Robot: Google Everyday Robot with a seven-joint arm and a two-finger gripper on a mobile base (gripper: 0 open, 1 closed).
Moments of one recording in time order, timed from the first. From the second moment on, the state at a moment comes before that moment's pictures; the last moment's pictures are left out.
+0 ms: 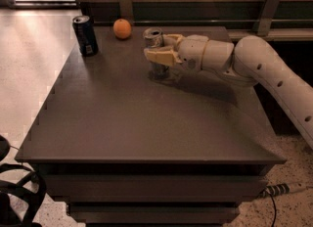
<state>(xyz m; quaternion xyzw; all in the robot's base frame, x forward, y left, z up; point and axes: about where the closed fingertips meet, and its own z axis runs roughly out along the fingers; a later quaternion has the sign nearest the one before) 0.678 -0.015 0.904 -0.42 0.59 0.31 0.61</state>
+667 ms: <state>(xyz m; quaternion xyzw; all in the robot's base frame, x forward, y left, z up) 0.672 -0.030 0.886 -0.39 0.60 0.32 0.62</state>
